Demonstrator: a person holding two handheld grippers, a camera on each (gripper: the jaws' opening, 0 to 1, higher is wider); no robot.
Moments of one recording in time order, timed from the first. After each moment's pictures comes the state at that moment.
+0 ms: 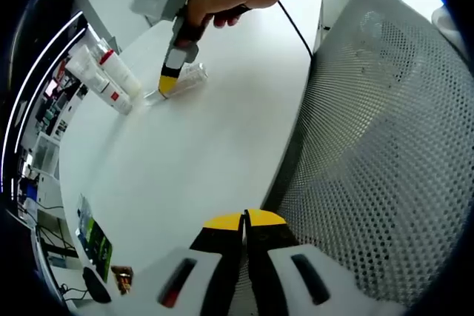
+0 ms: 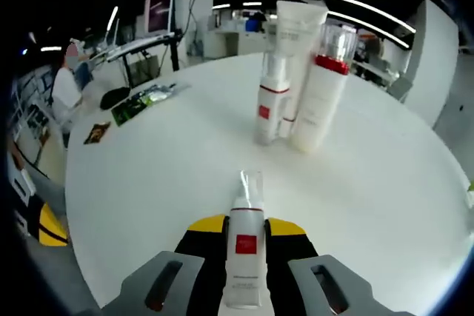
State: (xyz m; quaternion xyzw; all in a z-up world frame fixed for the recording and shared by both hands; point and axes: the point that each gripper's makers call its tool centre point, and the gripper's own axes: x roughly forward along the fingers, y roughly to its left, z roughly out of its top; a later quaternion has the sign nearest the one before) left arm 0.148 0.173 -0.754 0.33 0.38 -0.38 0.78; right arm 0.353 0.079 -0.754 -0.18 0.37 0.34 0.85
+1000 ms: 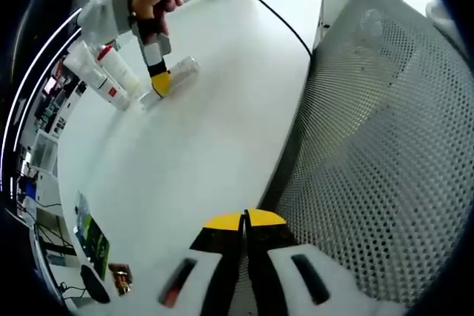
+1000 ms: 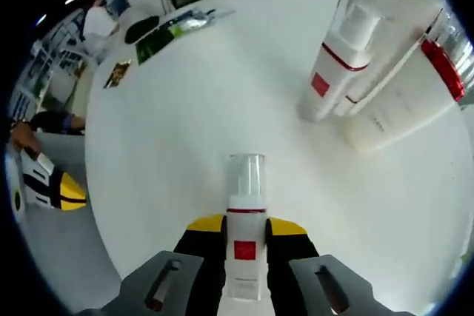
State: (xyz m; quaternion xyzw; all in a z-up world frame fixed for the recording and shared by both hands) left arm 0.146 0.174 -0.759 0.33 0.39 -0.38 0.77; right arm 0.354 0.086 -0.772 -0.29 0.53 0.43 0.68
